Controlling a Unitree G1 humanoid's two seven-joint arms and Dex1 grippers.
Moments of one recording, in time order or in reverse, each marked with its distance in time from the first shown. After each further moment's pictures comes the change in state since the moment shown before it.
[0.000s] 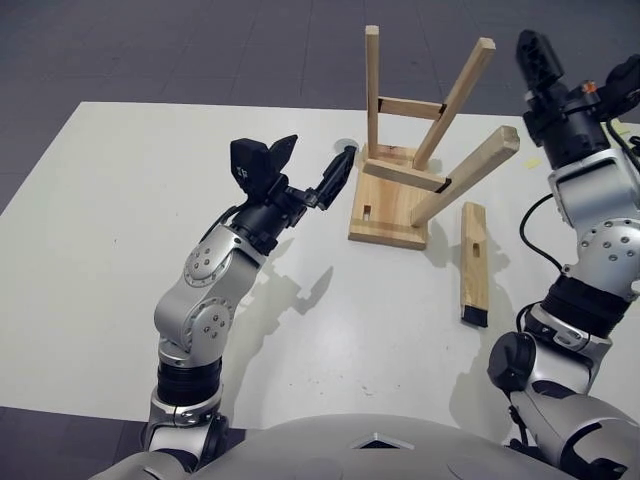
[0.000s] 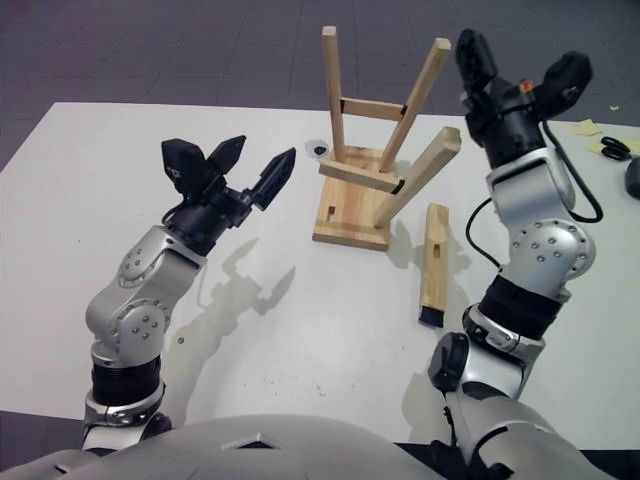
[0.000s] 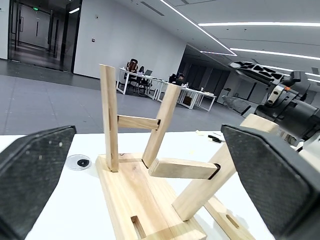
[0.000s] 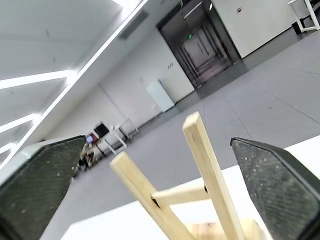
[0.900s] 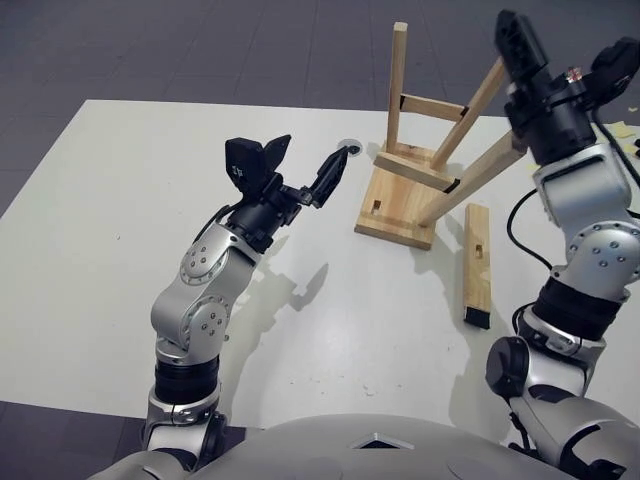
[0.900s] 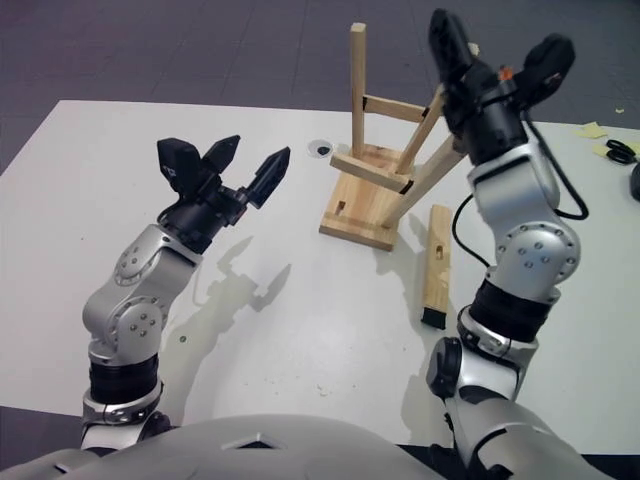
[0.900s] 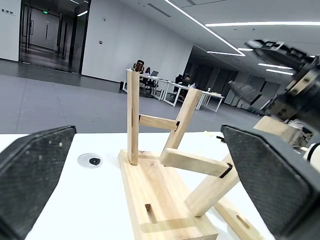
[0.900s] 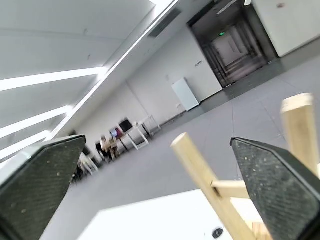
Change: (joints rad) left arm -0.005 0.011 0.008 0.042 0.041 0.000 -0.005; right arm -0.011 0.018 0.078 -0.067 0.148 -0.046 -0.046
